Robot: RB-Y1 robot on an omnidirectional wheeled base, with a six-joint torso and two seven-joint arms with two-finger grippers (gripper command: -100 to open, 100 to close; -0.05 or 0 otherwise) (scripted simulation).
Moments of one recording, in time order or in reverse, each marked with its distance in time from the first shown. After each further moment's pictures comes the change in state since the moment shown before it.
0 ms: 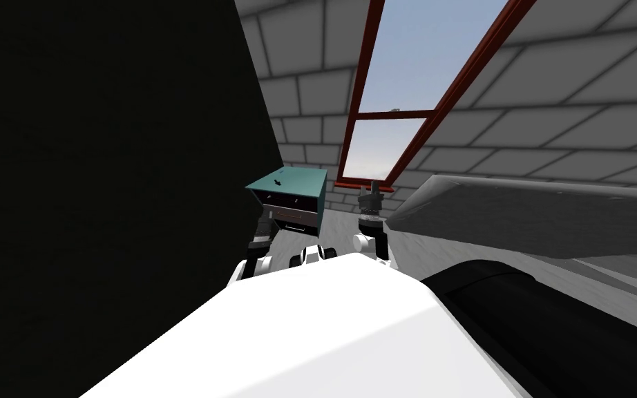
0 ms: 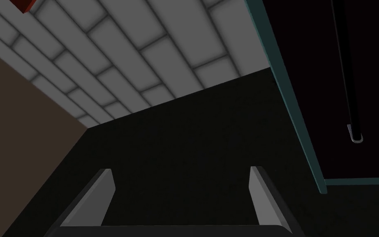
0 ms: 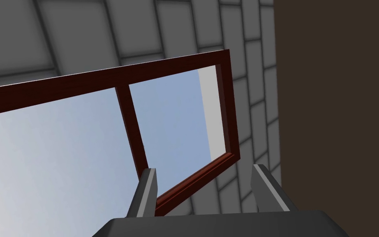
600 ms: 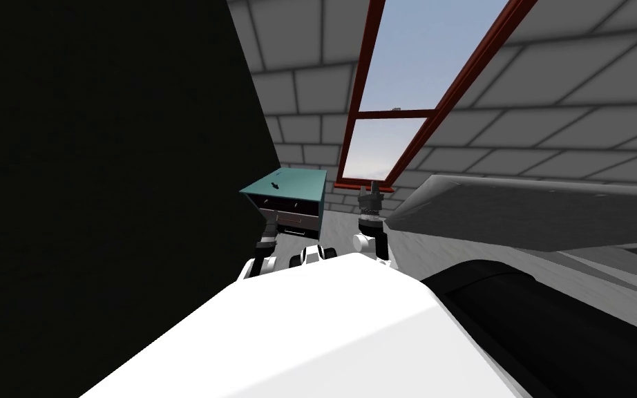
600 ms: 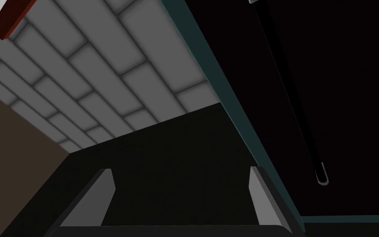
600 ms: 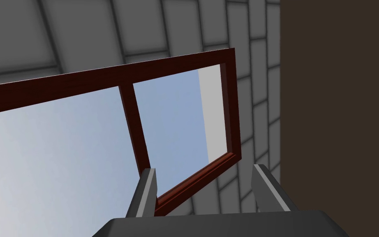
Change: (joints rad) left arm -0.040 -0.006 -0.026 0.145 -0.025 -0.033 -0.030; right arm 0.000 0.000 0.000 0.000 0.000 0.000 0.000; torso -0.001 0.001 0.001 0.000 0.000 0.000
